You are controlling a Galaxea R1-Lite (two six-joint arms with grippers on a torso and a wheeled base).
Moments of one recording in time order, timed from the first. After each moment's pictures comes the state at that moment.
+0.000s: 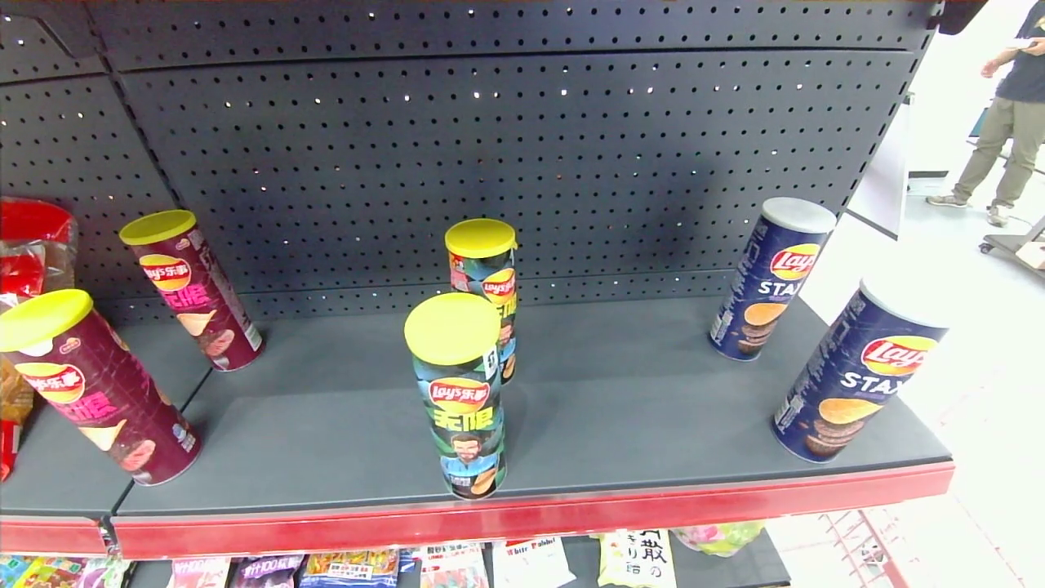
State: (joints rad) left arm -0.07 0.09 -0.03 -0.03 0.04 -0.04; right arm 0.00 0.00 -0.06 0.04 -0.08 -0.04
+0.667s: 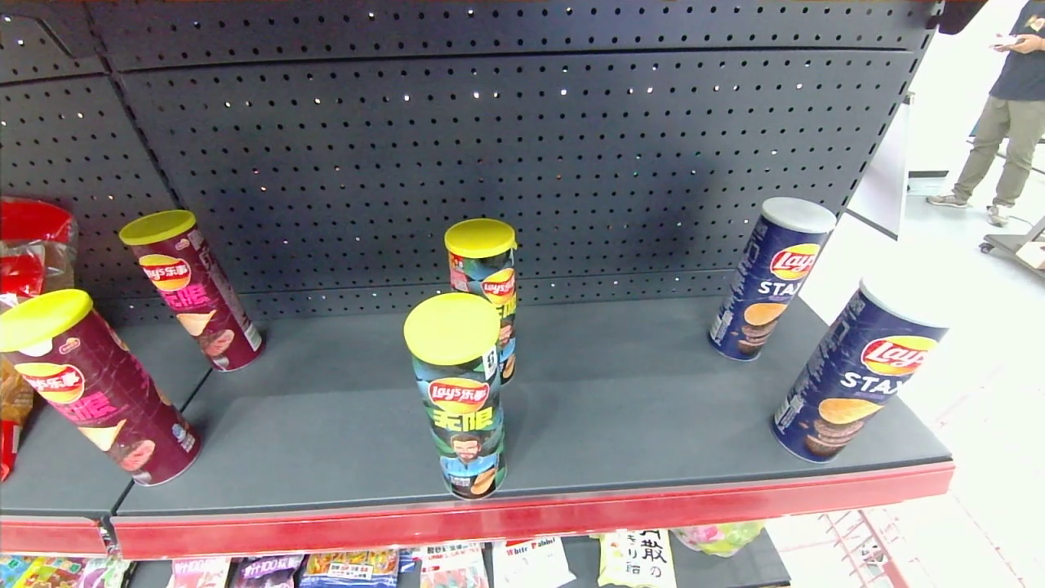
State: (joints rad) left arm -0.06 0.08 0.00 0.00 0.01 0.00; right arm 0.00 0.00 -0.03 0.02 -0.06 -0.01
